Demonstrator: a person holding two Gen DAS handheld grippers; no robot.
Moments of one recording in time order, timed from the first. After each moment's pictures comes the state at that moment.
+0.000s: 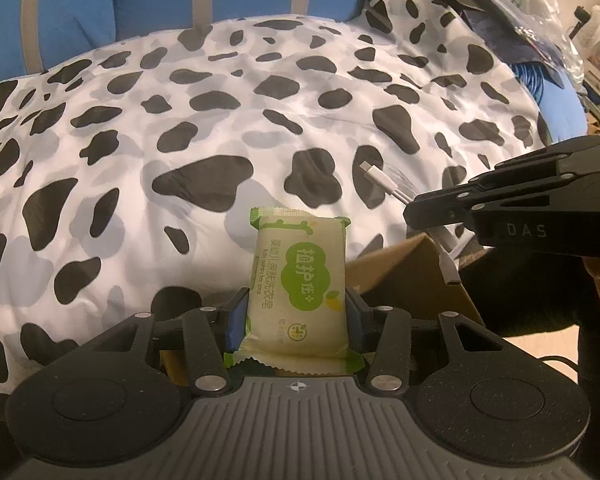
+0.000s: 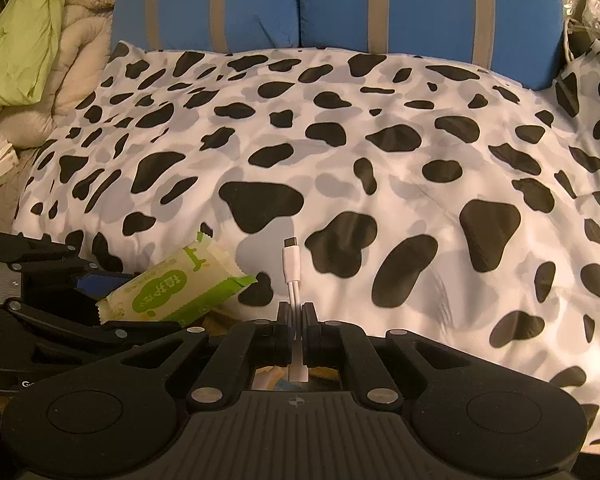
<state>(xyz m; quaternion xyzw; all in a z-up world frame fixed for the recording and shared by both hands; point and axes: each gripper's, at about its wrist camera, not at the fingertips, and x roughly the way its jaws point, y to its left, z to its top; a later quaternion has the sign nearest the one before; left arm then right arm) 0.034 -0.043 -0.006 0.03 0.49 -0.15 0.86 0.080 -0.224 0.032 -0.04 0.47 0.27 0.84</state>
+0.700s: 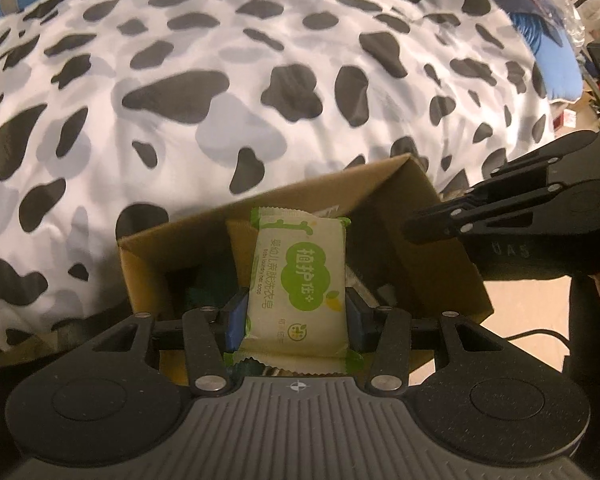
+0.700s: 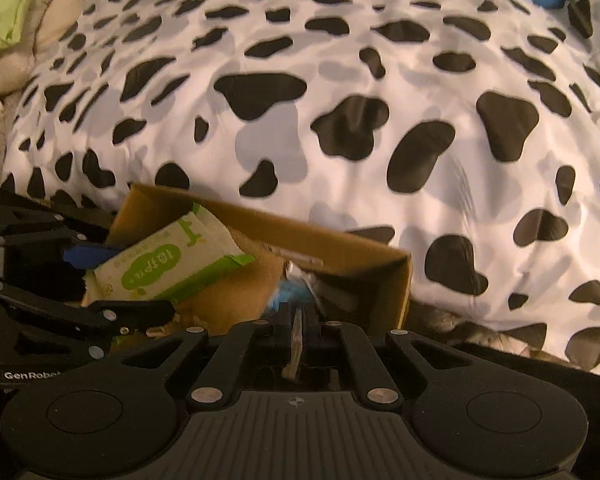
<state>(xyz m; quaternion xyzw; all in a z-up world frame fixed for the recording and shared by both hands) 0.028 -0.045 -0.033 0.02 0.58 -0.17 0.80 0.065 -0.216 -0.006 -0.07 0.60 0.25 0.76</state>
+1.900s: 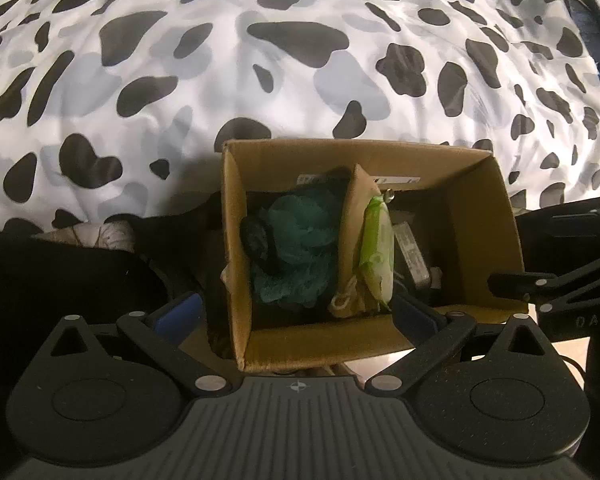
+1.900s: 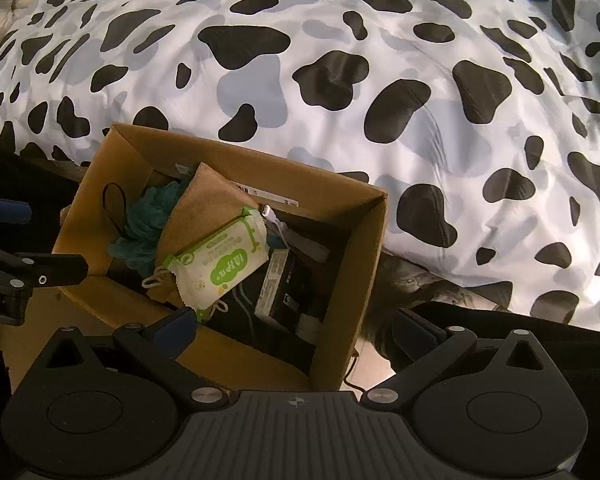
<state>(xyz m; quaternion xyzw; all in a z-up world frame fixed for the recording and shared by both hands) -0.003 0.002 -0.030 -0.06 0.62 -0.04 0.78 0.038 -0.218 0.000 -0.12 0.61 0.20 0.75</state>
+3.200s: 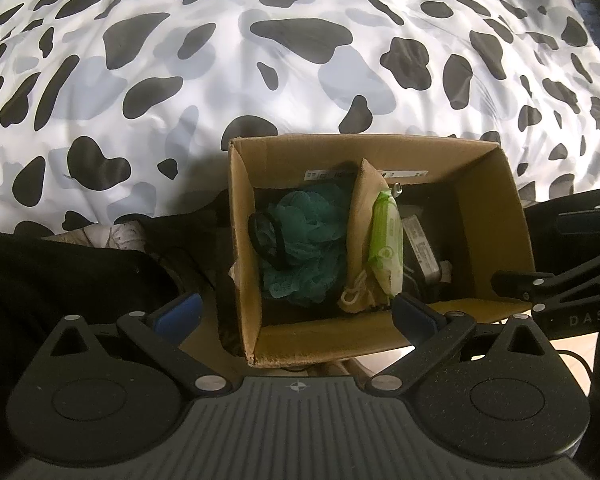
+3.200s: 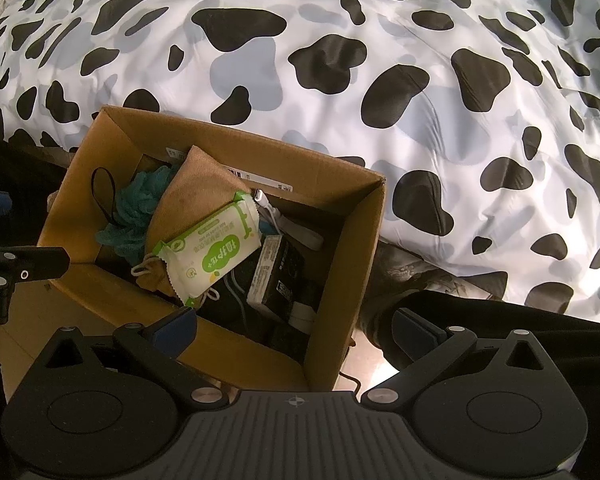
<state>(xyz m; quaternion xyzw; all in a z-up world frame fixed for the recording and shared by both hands) -0.004 -0.001 -0.030 -0.03 0.62 -0.03 0.78 0.037 -0.214 -0.009 -0.14 0.62 0.19 0.74</state>
